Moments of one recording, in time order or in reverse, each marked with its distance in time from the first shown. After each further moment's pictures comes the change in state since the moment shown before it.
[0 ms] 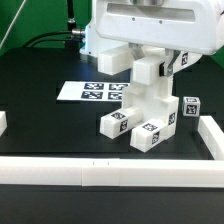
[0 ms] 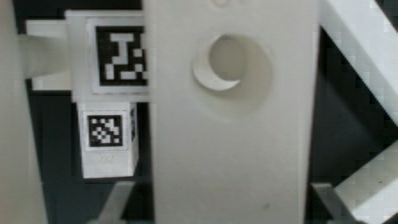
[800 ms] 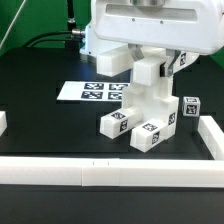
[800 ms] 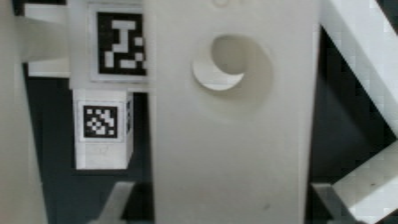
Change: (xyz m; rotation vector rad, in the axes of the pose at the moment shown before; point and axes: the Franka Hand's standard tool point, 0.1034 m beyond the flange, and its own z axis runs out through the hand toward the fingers) arm 0.000 -0.003 0.000 0.006 0.009 0.001
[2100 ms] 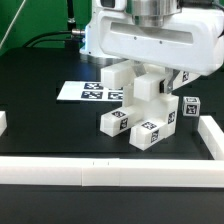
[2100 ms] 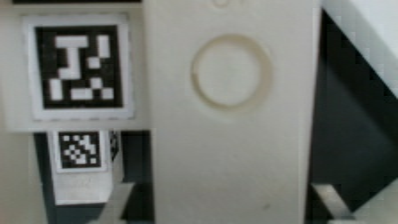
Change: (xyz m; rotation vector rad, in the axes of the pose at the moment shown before) arm -0.002 0.005 0.030 -0.006 0.003 0.026
